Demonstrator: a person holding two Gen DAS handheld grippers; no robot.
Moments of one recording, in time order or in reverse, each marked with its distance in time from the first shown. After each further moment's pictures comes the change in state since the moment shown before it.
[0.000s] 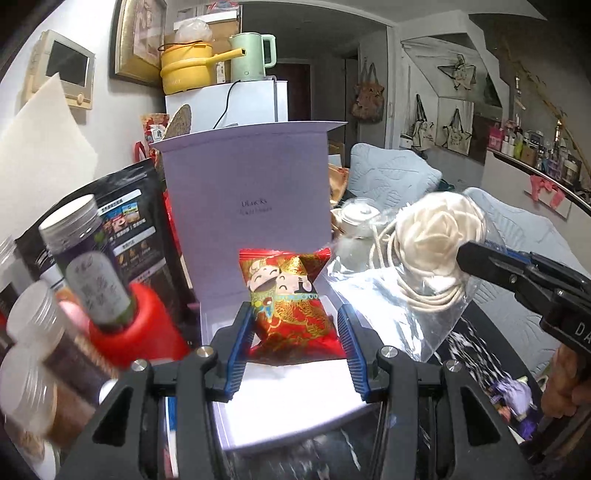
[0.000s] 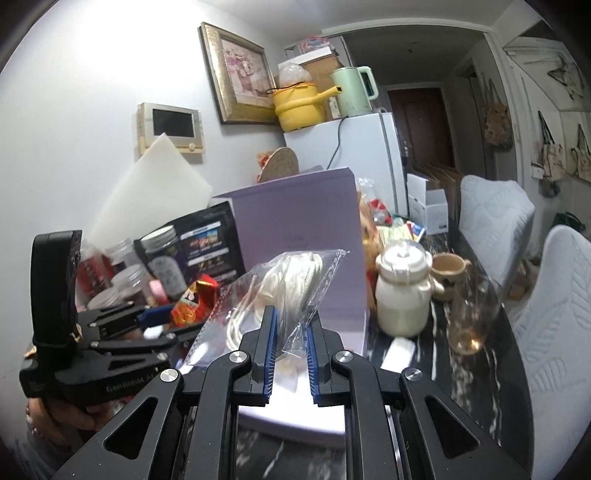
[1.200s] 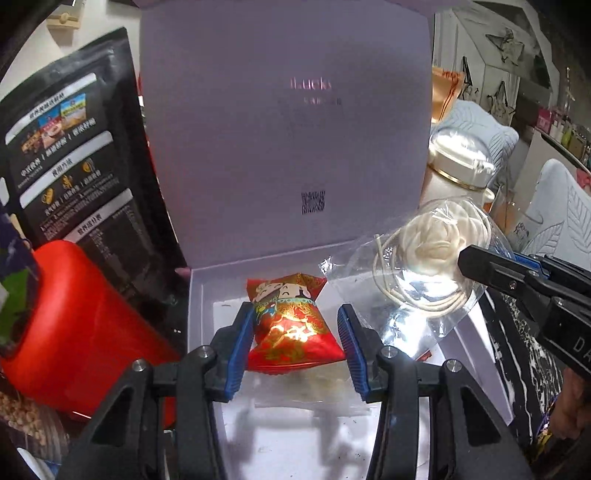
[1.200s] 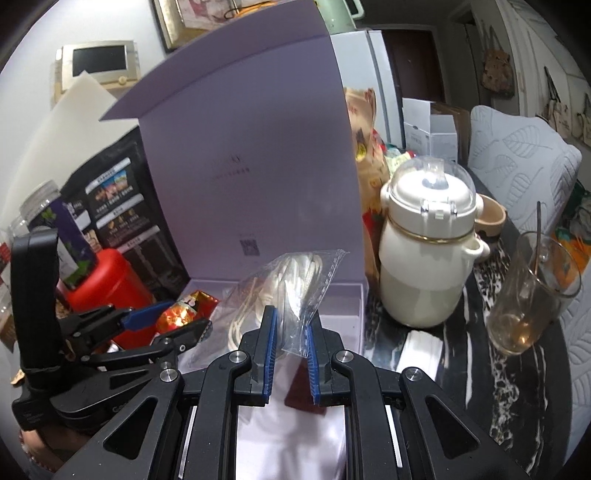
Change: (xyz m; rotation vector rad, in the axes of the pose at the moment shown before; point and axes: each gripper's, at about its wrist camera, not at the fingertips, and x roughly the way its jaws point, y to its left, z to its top) left arm 0.144 0.038 -0.023 -0.079 0.221 0.079; right arm 0.166 -0.047 -0.019 0.055 0.257 -0.068
